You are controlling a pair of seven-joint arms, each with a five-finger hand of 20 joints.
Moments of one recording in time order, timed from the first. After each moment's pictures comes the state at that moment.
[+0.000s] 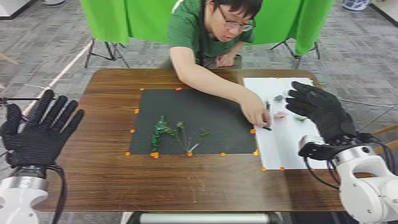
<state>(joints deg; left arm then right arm) 129.9 -58.0 -107.3 -122.3 1.5 1.5 15.5 -114.5 -59.5 99.0 -120.2 -60.6 3.1 3.6</state>
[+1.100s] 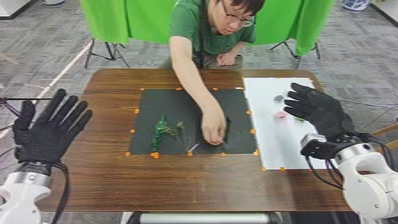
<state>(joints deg) 128.4 -55.2 -106.2 -121.4 2.7 1.8 13.1 -112.6 -61.1 100.6 -118.4 -56.5 -0.9 8.3</state>
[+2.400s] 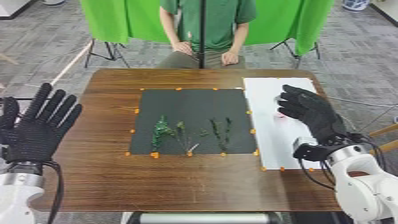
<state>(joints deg) 129.8 -57.4 -108.6 -123.7 3.0 1.5 14.9 -112.6 -61.9 98.2 -119.1 -61.9 -1.1 6.2</state>
